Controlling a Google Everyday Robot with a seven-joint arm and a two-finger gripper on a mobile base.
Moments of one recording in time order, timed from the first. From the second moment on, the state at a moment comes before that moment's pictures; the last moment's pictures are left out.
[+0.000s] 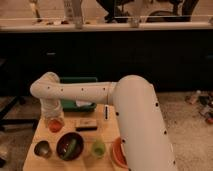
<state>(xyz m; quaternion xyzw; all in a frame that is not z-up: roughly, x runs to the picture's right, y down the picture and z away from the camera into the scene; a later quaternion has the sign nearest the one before) -0.269 0.180 0.756 -0.24 -0.36 -0.69 0.58</state>
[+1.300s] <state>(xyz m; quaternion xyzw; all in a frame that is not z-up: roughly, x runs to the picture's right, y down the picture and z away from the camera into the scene) -0.284 0.219 0.696 -0.29 -0.33 -0.69 0.57</state>
